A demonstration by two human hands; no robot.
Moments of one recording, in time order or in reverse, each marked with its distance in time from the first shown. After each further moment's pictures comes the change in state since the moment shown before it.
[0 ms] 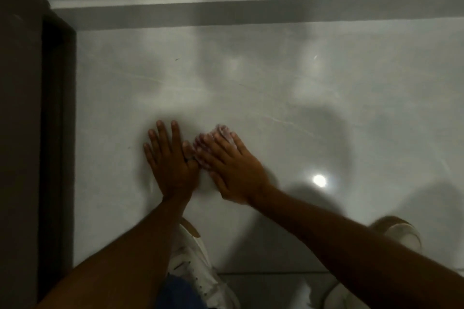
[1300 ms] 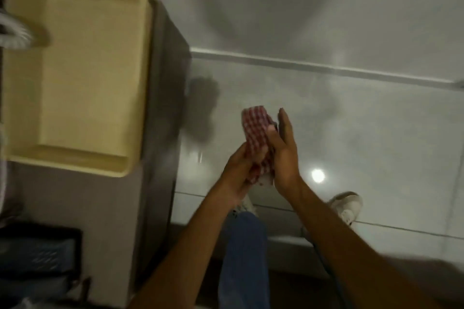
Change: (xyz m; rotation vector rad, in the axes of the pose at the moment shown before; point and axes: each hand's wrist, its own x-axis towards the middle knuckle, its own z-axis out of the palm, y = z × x) left_hand 0.031 0.062 -0.428 -1.603 -1.028 -0.892; right_hand 0.061 -0.215 -0.369 1.409 0.229 0.990
